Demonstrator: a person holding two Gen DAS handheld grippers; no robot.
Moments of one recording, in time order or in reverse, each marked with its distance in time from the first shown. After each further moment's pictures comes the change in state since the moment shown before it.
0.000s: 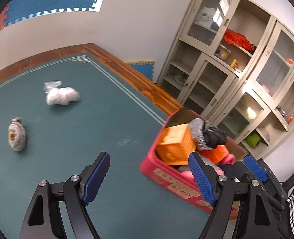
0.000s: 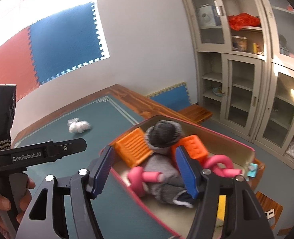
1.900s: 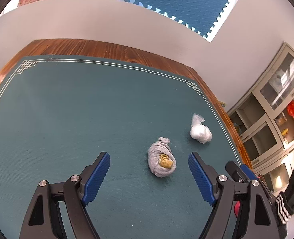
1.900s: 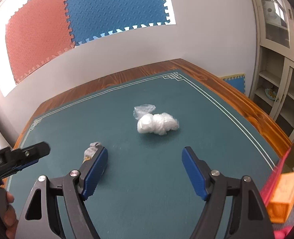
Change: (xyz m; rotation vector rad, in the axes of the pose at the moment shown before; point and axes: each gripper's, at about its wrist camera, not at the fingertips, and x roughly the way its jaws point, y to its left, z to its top) left arm -0.075 0.243 0.004 -0.459 -0.139 0.263; right arm 0.167 0.201 0.029 -0.174 0.190 0.223
